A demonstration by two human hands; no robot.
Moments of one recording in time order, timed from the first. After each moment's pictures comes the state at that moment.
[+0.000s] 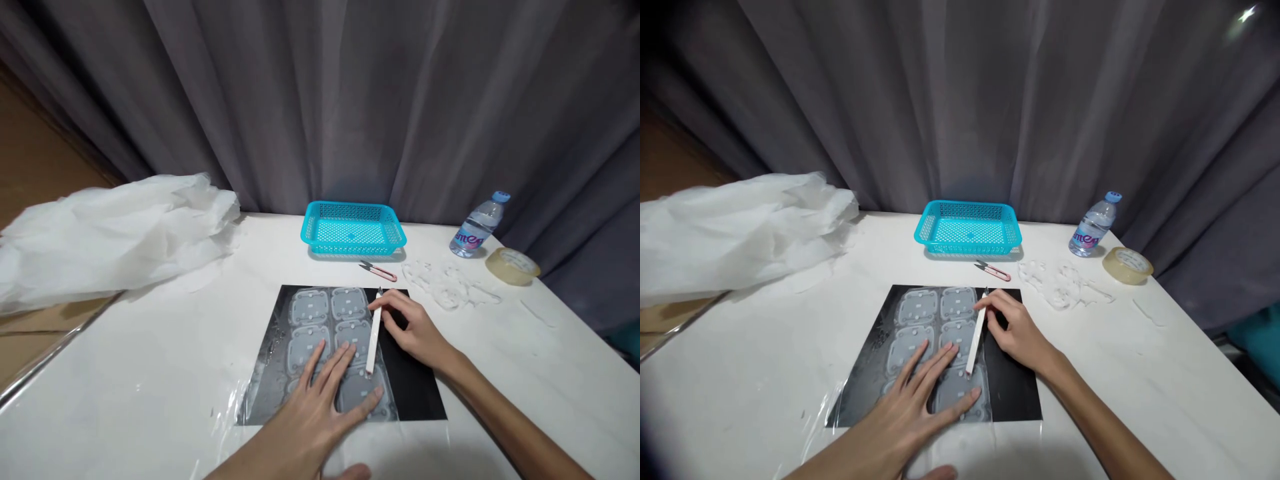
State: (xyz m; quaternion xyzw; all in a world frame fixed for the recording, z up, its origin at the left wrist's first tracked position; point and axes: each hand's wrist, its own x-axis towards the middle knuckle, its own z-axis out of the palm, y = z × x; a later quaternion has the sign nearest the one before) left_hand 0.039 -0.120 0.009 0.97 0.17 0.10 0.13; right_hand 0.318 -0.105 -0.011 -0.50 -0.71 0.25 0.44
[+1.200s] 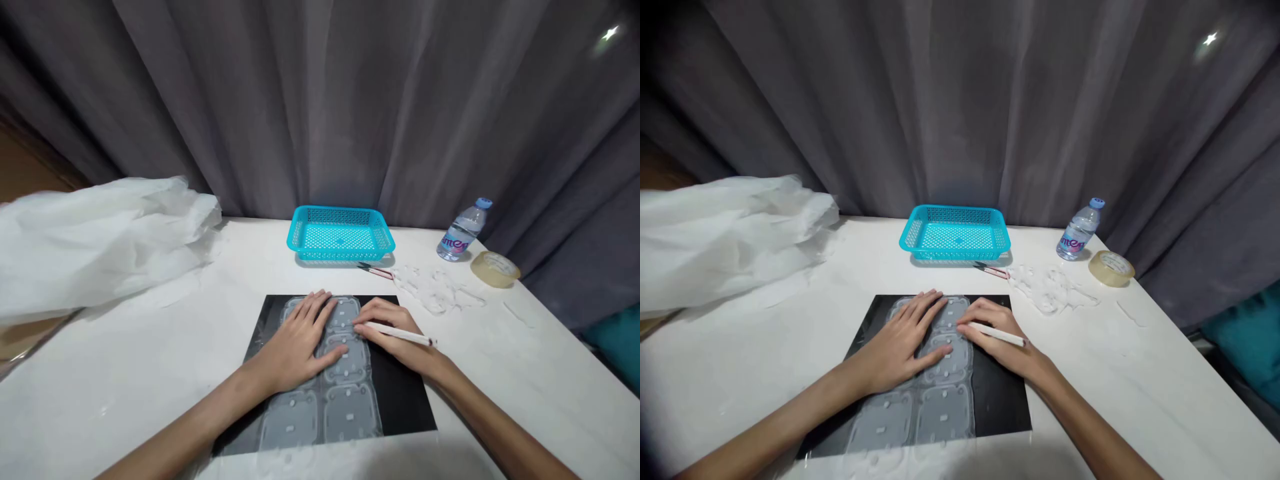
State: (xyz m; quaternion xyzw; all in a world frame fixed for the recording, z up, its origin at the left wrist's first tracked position) left_hand 0.072 -0.015 -0.010 0.95 0.26 0.11 0.11; right_hand 0.313 -0.097 -0.002 -0.51 -0.67 0.33 0.43
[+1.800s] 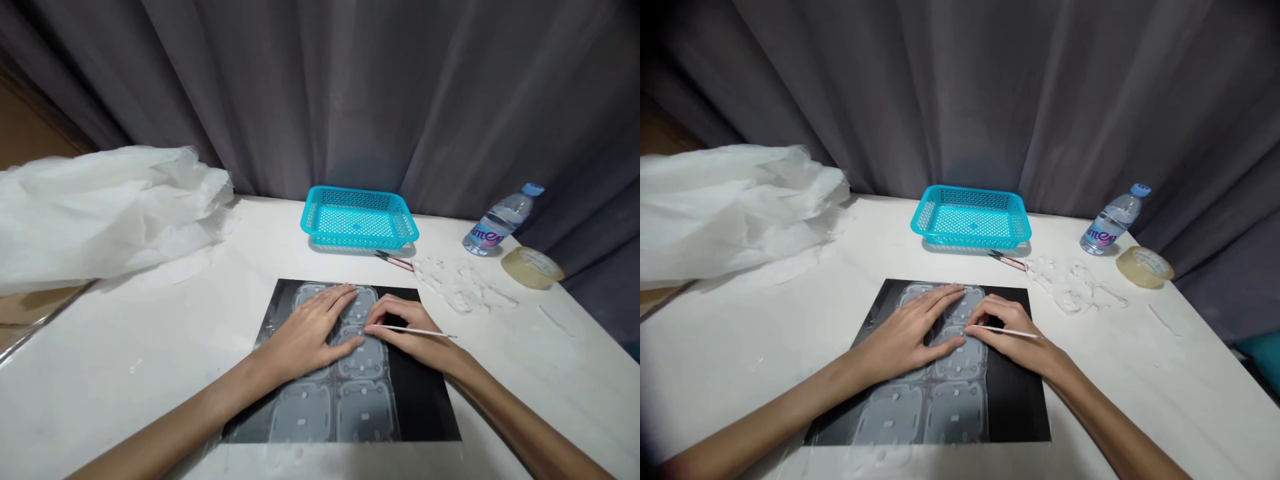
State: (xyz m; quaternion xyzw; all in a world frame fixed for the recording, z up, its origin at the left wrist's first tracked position) left_hand 0.075 -0.019 -0.004 0.94 0.27 0.11 0.17; right_hand 0.314 -0.092 -0.004 -0.48 -0.70 0.36 0.39
